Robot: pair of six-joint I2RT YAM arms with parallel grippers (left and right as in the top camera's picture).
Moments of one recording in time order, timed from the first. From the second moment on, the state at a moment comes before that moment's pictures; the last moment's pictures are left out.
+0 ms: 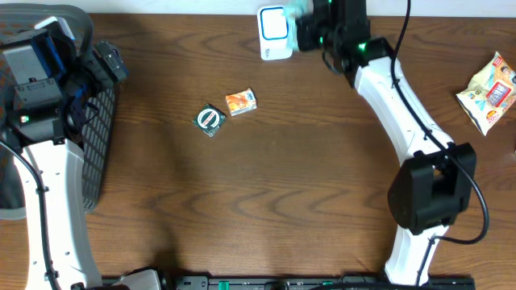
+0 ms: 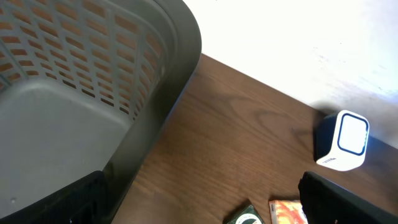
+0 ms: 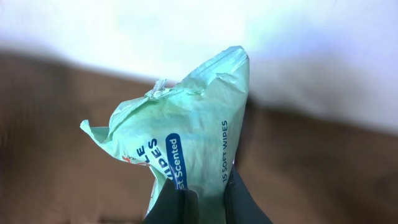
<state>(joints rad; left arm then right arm) 0.27 1.40 1.42 -0.66 0.14 -0.28 0.29 2.05 1.87 -0.34 -0.14 0.10</state>
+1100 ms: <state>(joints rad) 0.27 1.40 1.42 -0.66 0.14 -0.28 0.34 2.51 2.14 -0.11 -0.06 0.06</state>
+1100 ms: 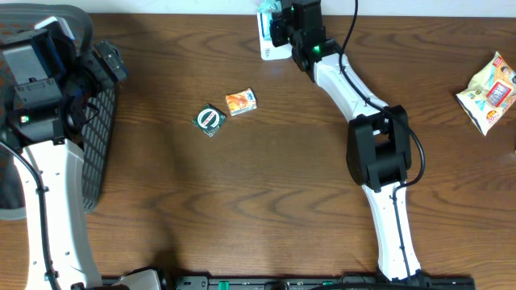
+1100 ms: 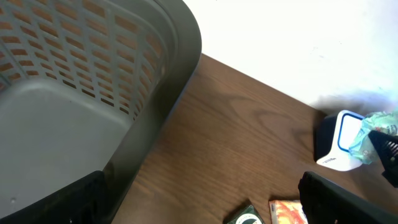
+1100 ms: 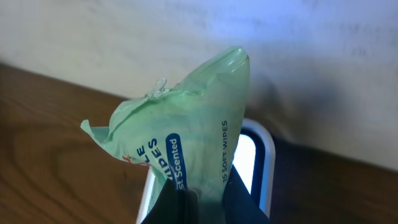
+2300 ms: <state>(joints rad) 0.27 1.40 1.42 -0.66 0.14 -0.28 -0.48 2.22 2.15 -1.17 0.44 0.58</state>
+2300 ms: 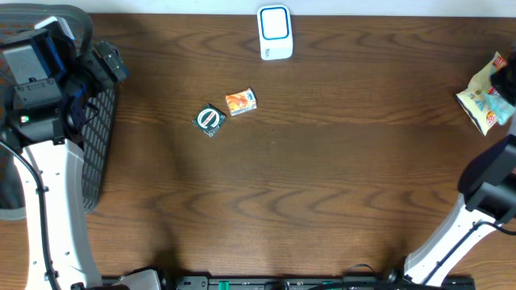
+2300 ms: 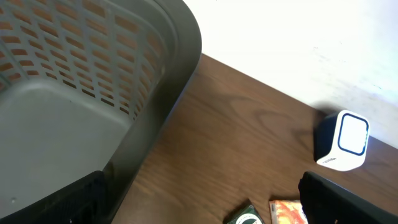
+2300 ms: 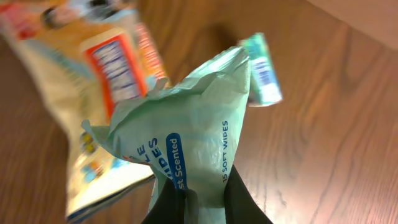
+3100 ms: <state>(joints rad) 0.27 1.40 1.42 -0.66 0.14 -0.28 -0.58 2.22 2.01 -1.08 0.41 0.58</state>
